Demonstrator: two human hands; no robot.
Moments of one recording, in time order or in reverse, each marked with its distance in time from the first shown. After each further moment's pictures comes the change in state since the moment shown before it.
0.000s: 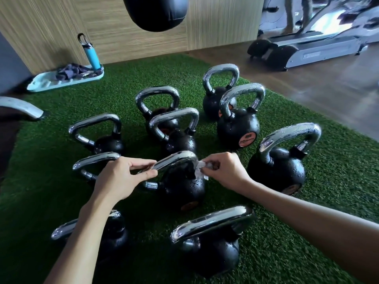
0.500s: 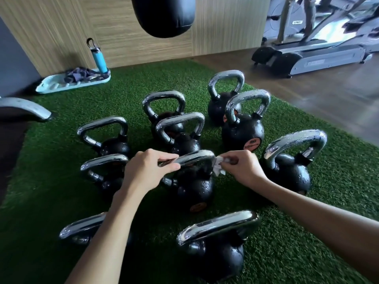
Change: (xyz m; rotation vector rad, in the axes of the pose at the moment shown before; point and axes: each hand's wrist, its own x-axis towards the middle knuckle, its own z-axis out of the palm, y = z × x) left_hand 0.018 0.035 0.016 0.130 0.039 0.099; right_hand 0.010 0.016 -0.021 -0.009 0.060 0.132
